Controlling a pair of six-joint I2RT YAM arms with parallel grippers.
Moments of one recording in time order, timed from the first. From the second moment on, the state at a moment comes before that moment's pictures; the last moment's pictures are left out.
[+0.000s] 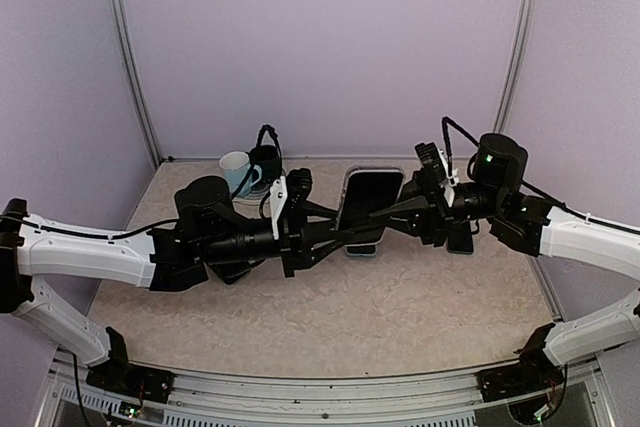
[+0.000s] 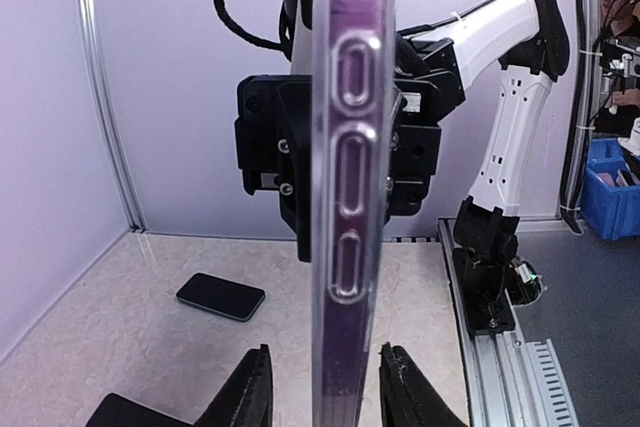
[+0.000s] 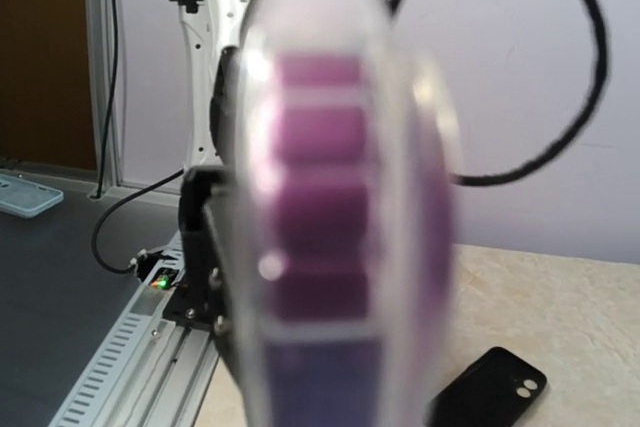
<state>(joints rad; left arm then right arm) -1.08 1.40 0.83 0.62 0.31 0.07 0.72 1.18 0.85 0.32 -0.98 -0.14</state>
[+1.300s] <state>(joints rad) -0.91 1.43 0.84 0.39 -0.11 -0.18 0.20 1.87 1.13 -0.17 -0.85 0.22</state>
